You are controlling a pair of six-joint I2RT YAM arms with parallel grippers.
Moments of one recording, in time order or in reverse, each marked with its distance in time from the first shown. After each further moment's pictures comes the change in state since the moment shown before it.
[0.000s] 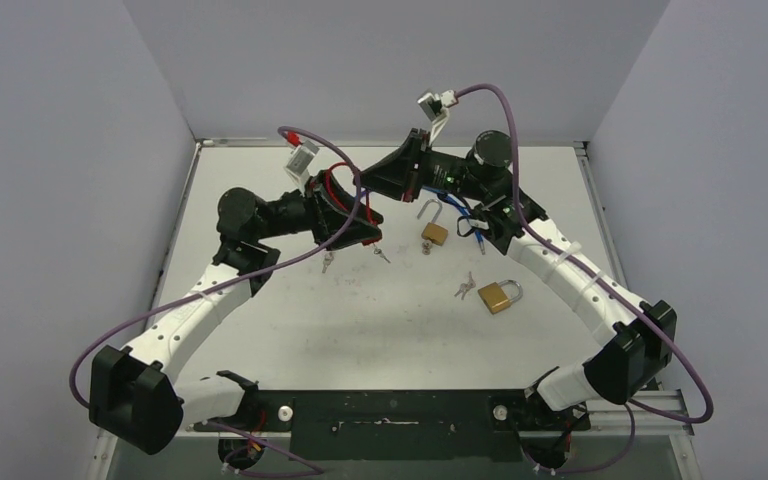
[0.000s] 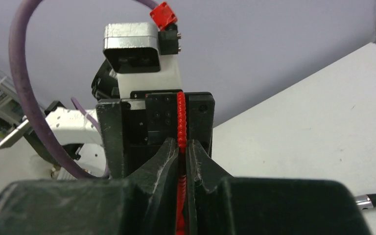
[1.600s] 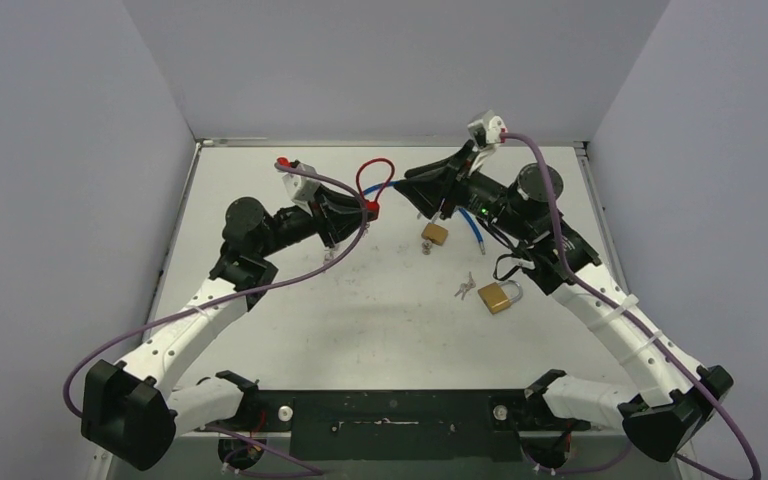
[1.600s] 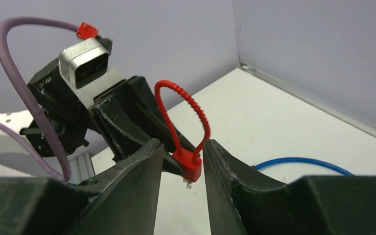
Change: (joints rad) left arm -0.013 -0.088 -0.104 -0.156 -0.359 0.611; right arm -0.018 -0.312 -0.161 -0.202 0.370 -0.356
